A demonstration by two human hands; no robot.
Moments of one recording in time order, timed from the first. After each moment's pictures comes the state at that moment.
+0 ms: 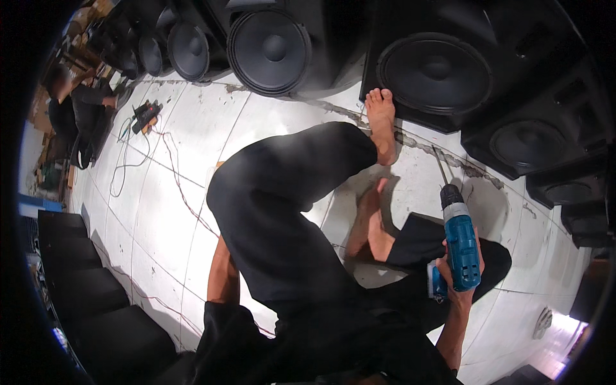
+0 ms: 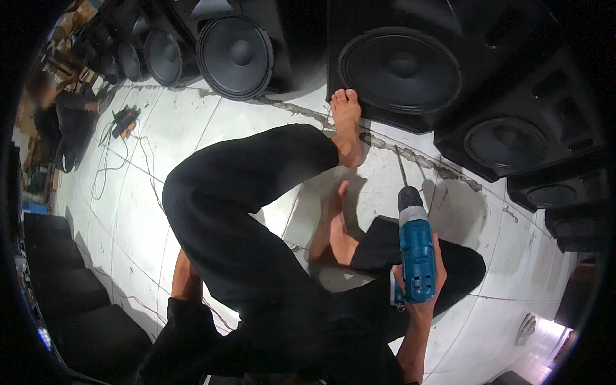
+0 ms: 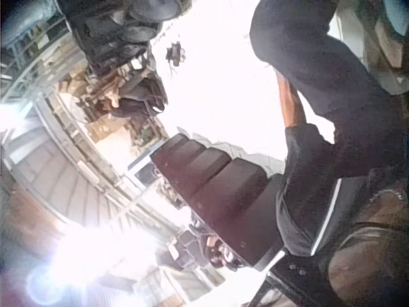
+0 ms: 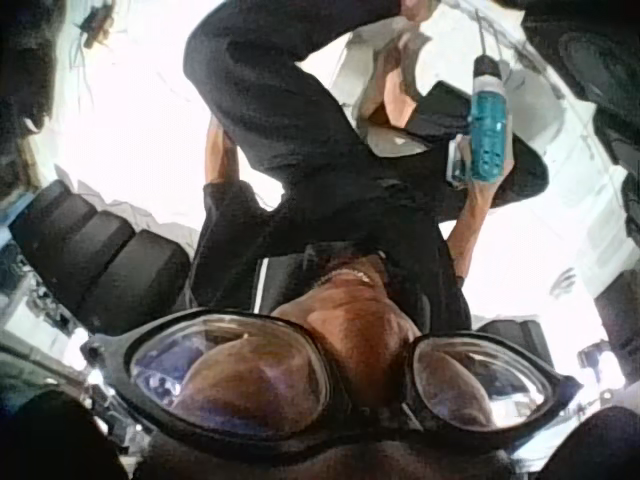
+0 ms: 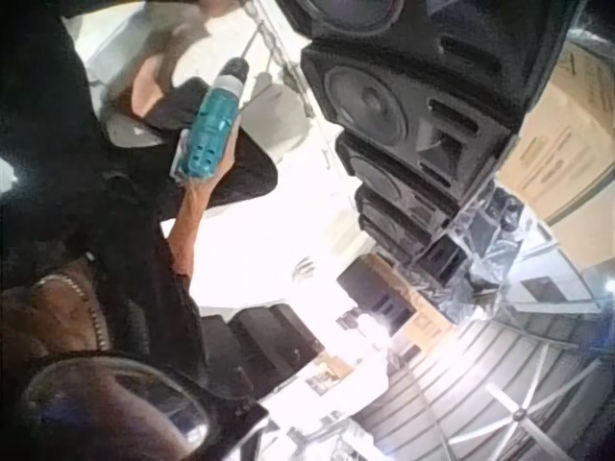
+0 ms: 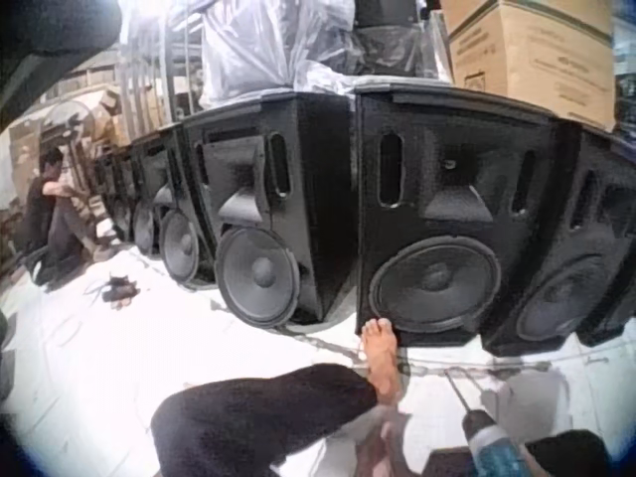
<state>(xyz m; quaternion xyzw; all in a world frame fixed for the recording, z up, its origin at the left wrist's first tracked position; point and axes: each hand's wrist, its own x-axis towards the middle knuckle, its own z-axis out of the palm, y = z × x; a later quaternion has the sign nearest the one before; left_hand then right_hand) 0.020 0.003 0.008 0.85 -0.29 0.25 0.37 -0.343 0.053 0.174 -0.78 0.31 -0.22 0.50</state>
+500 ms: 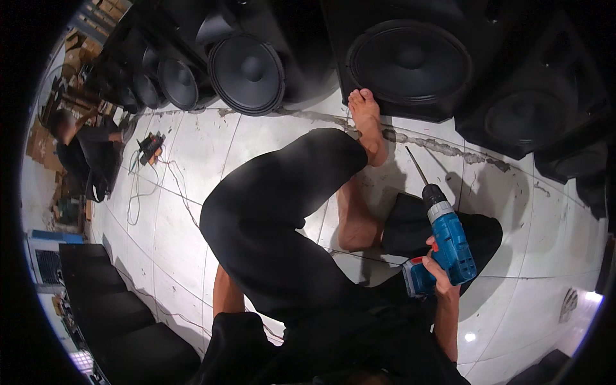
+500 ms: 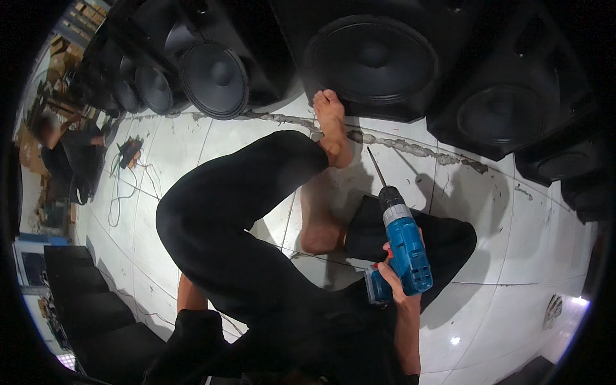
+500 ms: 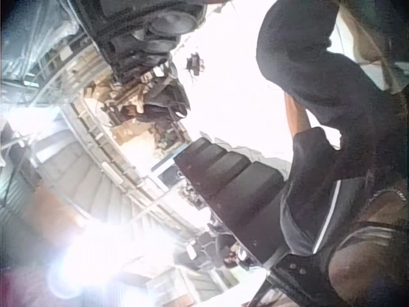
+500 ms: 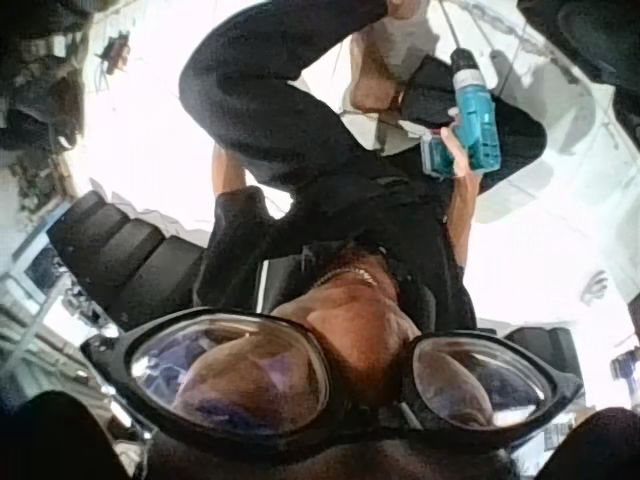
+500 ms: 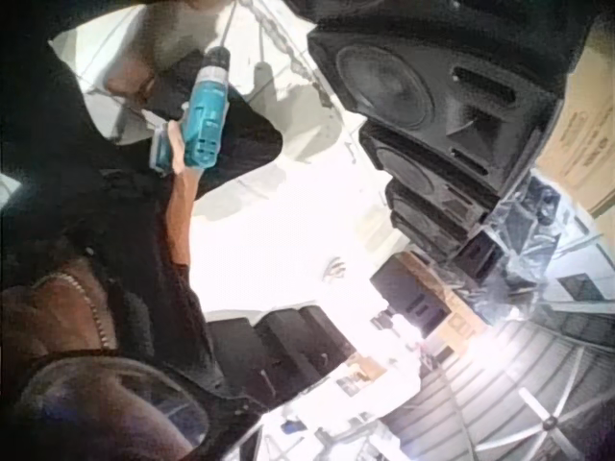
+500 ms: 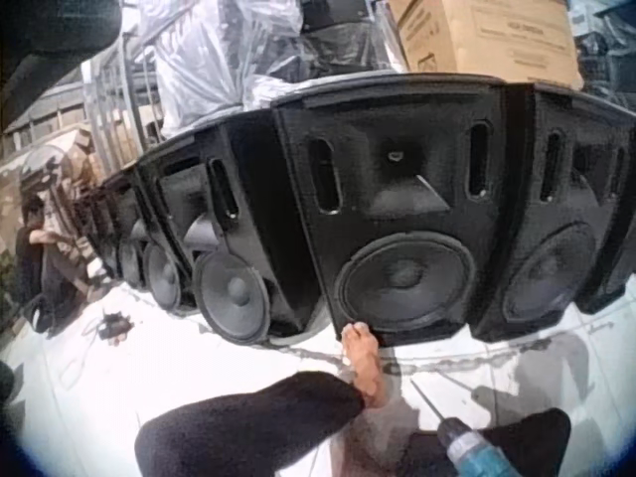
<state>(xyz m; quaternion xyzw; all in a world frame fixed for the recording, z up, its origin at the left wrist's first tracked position) 0.048 -0.016 0.007 0.84 -0.08 0.09 0.53 -0.342 0.064 0.127 -0.65 0.30 -0.23 0.66</state>
